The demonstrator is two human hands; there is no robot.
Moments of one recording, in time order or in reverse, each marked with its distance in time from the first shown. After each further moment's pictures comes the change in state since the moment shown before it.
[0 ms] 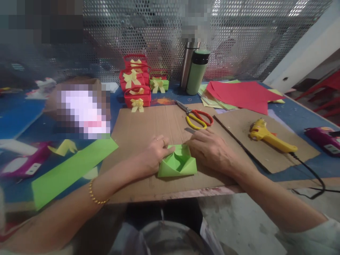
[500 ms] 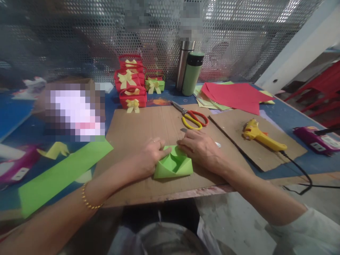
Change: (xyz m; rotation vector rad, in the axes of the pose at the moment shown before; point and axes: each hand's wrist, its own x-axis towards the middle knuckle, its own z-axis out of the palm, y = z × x) left_hand 0.001 0.000 0.000 -0.041 -0.054 -0.011; right_hand 0.011 -0.003 0.013 -0.034 -0.007 0.157
